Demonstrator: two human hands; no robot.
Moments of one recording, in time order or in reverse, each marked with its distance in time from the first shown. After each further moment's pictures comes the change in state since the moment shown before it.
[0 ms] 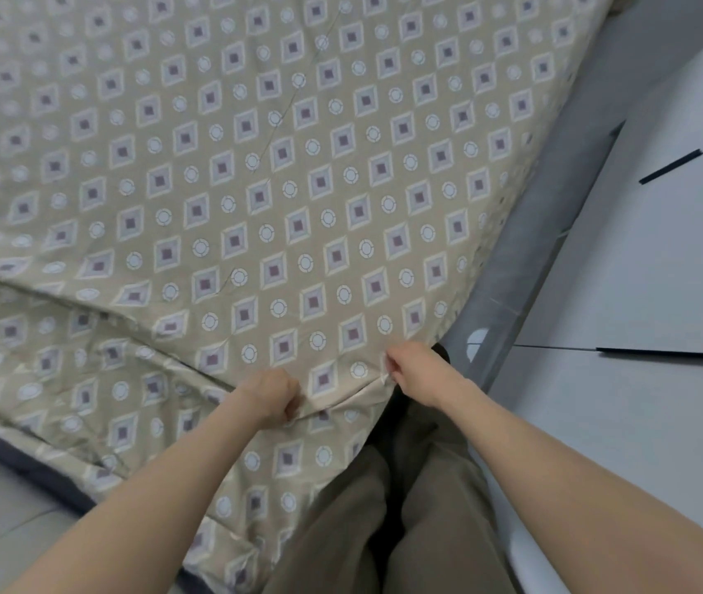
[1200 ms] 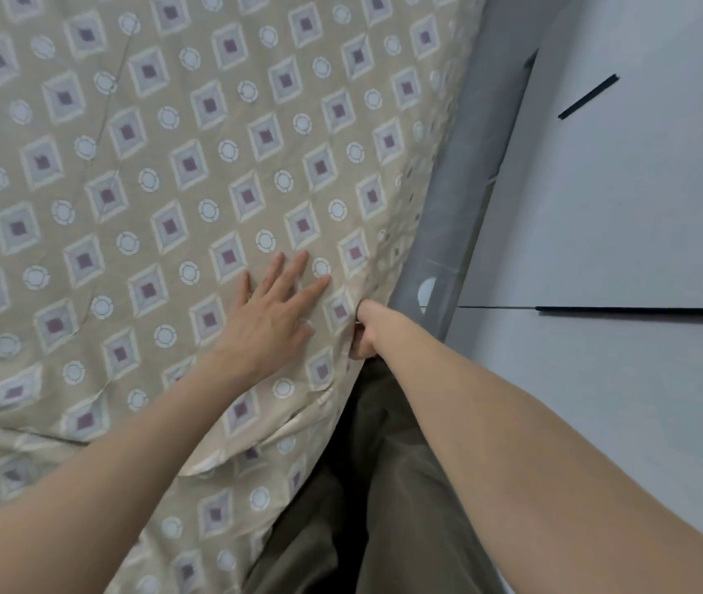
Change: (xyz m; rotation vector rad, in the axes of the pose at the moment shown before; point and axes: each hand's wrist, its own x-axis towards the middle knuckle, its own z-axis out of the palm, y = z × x) left_hand 0.081 0.064 -0.086 -0.033 0.471 0.145; right_hand 0.079 0.053 -0.017 1.774 -0.087 1.063
